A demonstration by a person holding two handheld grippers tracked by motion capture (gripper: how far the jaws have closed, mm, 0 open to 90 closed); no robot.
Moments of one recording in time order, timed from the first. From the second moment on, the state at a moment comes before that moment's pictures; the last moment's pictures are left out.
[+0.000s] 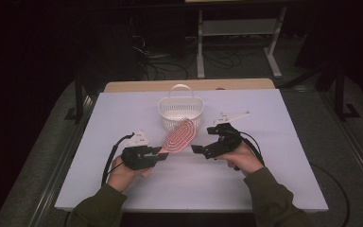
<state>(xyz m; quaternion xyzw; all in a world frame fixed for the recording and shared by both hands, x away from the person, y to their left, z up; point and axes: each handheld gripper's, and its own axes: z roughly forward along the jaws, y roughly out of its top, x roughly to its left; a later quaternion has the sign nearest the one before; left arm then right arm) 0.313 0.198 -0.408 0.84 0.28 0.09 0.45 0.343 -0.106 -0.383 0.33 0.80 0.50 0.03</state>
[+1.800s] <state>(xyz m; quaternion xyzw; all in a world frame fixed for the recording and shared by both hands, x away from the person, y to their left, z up) 0.302 0.173 -0.414 0.83 0.27 0.11 0.48 0.357 -0.087 -0.385 0.36 0.77 0.52 0.01</state>
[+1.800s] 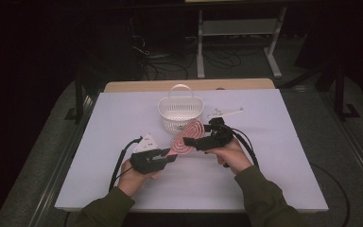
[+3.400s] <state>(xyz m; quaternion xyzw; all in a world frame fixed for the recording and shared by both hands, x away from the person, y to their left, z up) 0.302 0.169 -0.418 0.84 0.25 0.14 0.45 0.358 -0.085 -0.390 0.37 0.75 0.55 -0.04</state>
